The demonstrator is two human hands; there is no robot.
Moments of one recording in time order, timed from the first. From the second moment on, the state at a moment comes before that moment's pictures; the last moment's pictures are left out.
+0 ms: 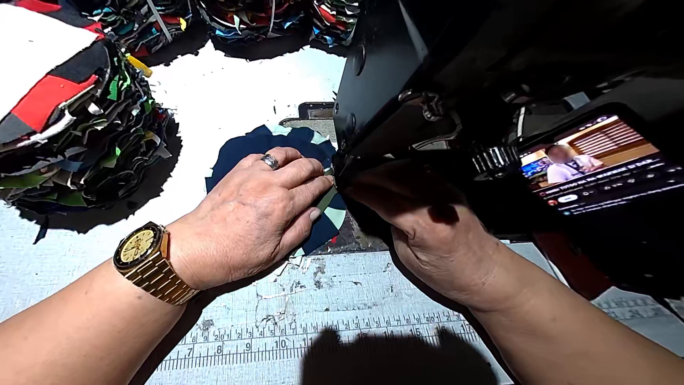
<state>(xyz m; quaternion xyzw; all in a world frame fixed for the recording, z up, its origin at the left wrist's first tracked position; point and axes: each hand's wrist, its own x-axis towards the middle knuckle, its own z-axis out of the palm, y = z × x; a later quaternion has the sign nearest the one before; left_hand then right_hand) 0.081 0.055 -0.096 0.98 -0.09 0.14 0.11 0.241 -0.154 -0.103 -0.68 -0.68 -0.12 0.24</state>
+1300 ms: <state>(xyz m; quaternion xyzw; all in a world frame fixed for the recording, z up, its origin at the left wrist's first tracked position) 0.075 0.057 -0.093 0.98 -0.09 0.15 0.13 0.239 -0.154 -0.101 -0.63 -0.73 -0.09 0.25</state>
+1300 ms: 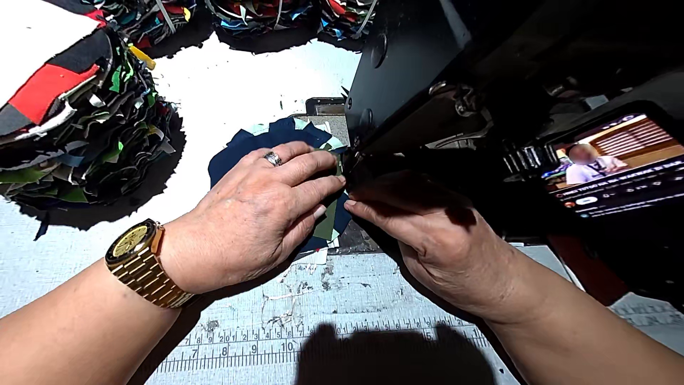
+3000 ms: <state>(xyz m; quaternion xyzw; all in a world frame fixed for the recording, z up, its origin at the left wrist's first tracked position) 0.082 0.058 -0.093 0.98 -0.10 0.13 0.12 0.240 -0.151 -0.102 -0.64 -0.72 -0.10 0.26</state>
